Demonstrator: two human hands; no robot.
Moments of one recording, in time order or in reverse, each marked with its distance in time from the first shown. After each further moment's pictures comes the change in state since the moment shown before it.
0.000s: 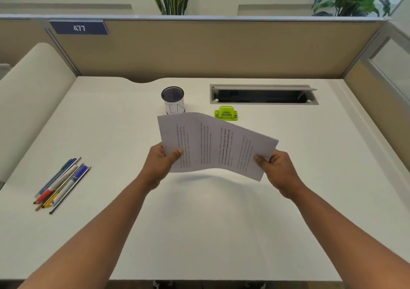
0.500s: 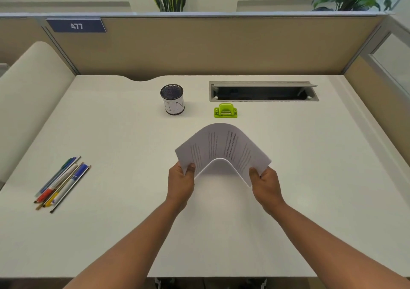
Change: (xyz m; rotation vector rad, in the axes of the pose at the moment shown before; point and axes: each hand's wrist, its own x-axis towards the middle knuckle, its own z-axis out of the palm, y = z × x) left_hand -0.036 -0.049 0.070 0.038 0.249 -0.002; right_hand -0.027 0.052 0.040 -0.085 0.210 0.095
